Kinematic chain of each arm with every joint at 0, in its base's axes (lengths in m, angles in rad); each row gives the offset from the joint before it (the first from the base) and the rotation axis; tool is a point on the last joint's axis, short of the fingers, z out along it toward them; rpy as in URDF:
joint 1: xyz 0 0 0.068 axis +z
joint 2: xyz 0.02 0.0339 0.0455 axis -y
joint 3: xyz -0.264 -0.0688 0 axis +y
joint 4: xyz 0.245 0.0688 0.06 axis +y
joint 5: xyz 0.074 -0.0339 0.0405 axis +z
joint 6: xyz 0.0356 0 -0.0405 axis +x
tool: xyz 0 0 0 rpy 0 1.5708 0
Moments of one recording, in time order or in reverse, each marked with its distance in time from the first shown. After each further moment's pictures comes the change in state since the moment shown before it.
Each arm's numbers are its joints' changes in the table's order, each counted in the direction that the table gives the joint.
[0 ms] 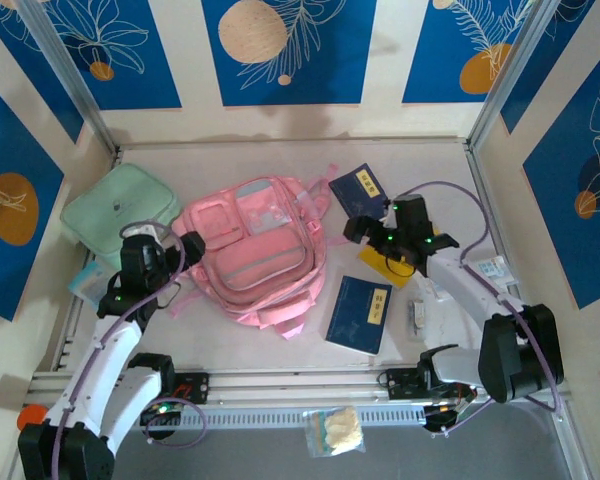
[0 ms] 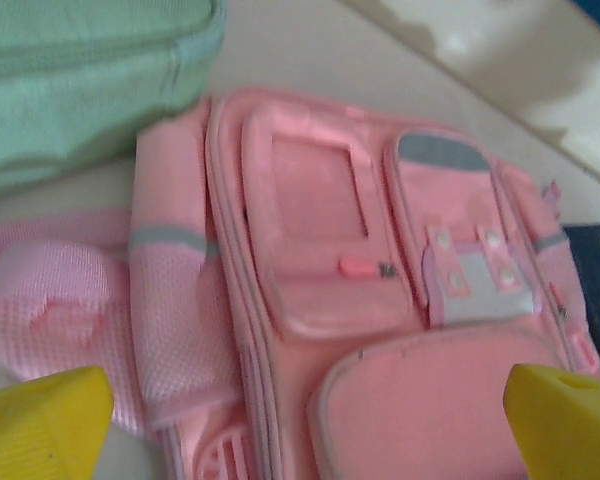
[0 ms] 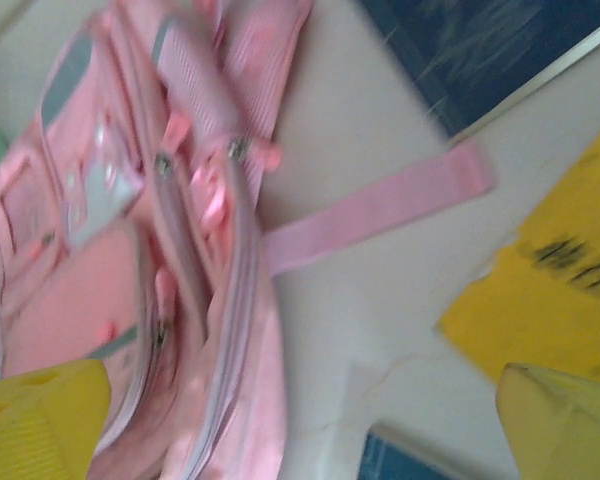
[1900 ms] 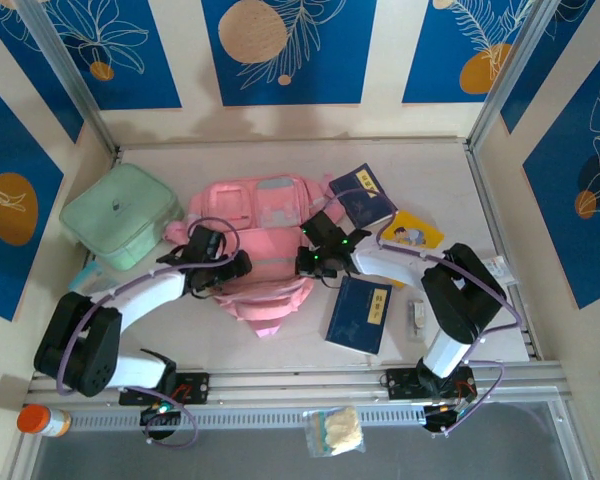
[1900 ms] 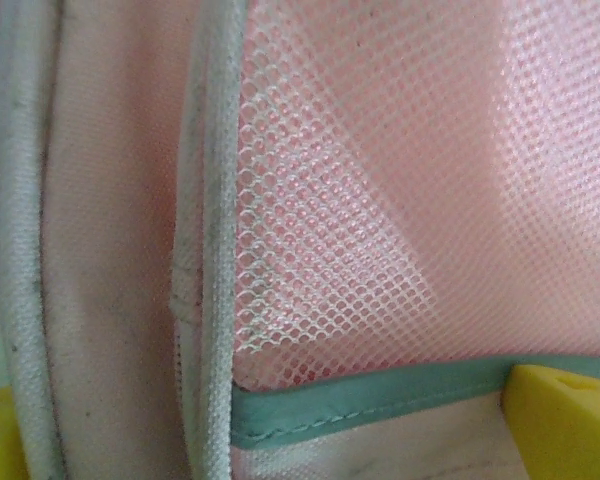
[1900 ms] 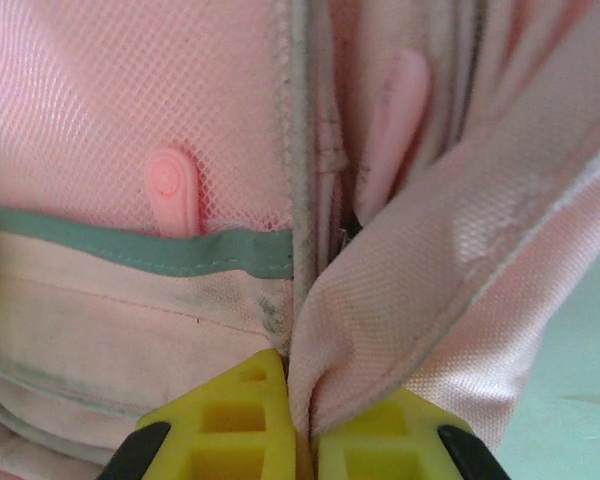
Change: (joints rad) left arm -0.299 -0.595 -0.128 -0.037 0.027 -0.101; right arm 0.482 -0.410 -0.240 0.052 -0.132 0.178
